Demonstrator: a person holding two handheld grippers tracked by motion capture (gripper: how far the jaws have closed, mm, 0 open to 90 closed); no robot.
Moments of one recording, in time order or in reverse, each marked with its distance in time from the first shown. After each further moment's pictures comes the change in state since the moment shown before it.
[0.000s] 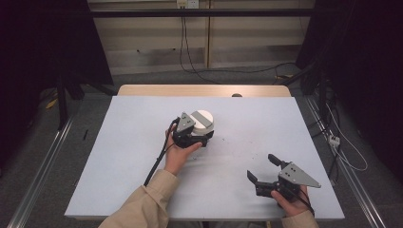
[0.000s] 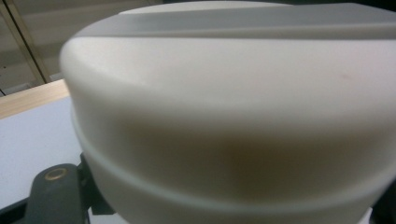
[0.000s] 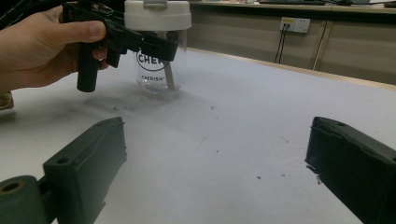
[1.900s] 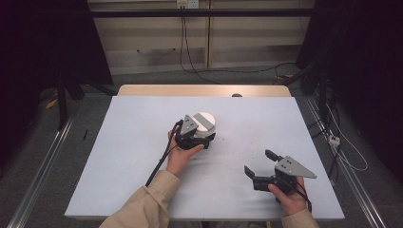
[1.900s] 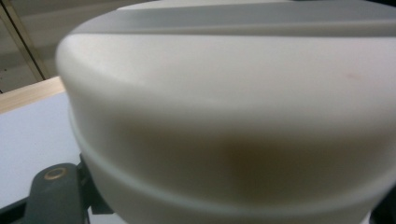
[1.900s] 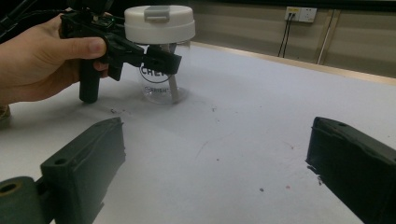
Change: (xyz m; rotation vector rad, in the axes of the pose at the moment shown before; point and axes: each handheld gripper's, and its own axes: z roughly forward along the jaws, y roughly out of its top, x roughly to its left) left arm -0.002 -0.010 0.009 0.009 0.004 0.029; right arm -0.004 0.011 0.014 0.044 0.014 0.012
